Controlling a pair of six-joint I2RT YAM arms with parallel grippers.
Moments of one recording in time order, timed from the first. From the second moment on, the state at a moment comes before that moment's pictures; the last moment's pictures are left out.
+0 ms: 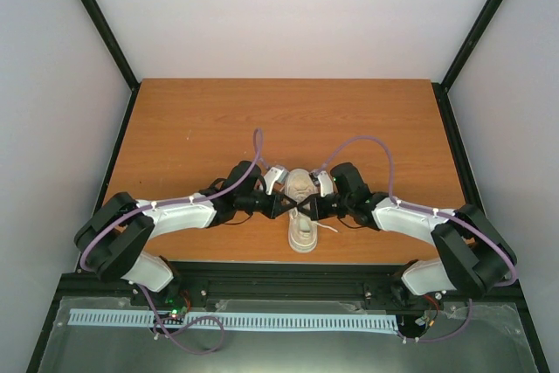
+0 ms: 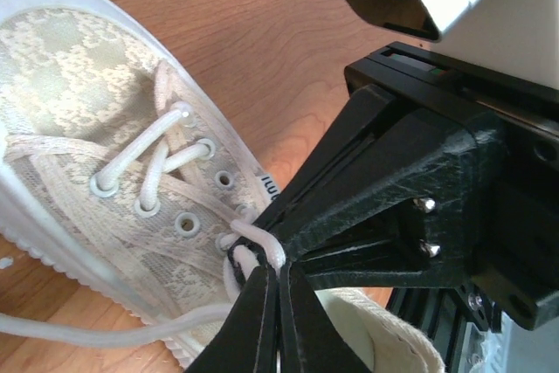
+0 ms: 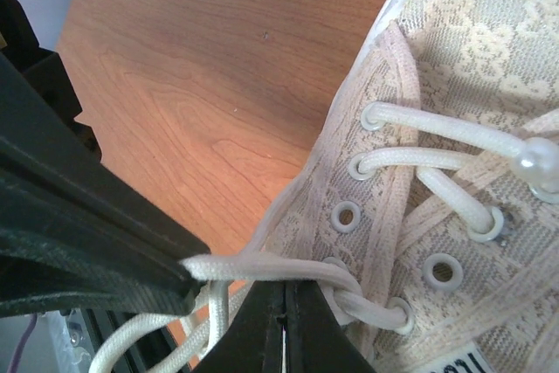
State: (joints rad) left arm -0.77 1.47 0.63 0.21 0.48 -0.49; right arm 0.63 1.38 0.54 0.07 -0.55 0.48
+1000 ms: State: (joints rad) left arm -0.70 1.47 0.68 0.11 0.48 -0.54; right arm 0.63 1.37 0.54 0.07 -0.53 0.49
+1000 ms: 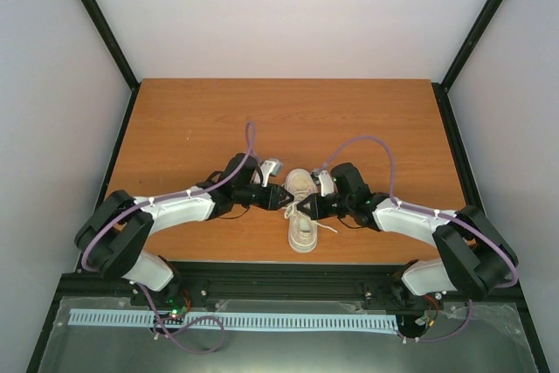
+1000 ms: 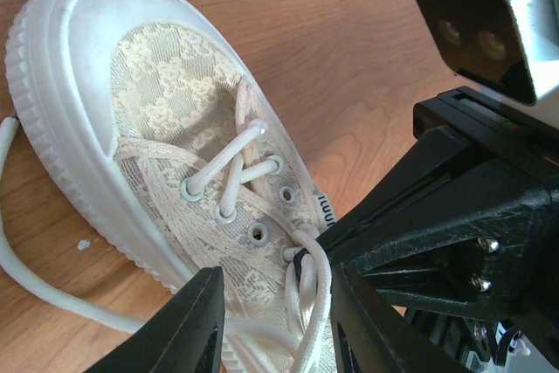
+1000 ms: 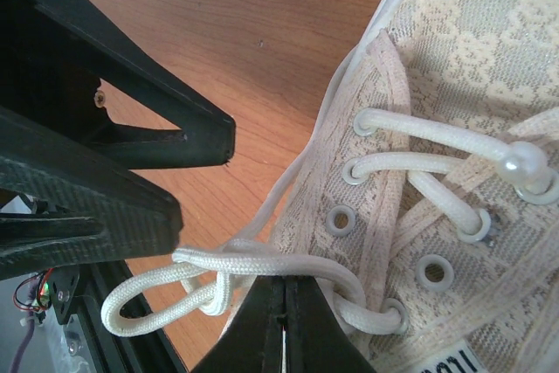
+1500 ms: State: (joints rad) left arm -0.70 1.55 0.73 0.11 0.53 -0.55; right arm 0.63 1.37 0.54 0.07 -0.53 0.49
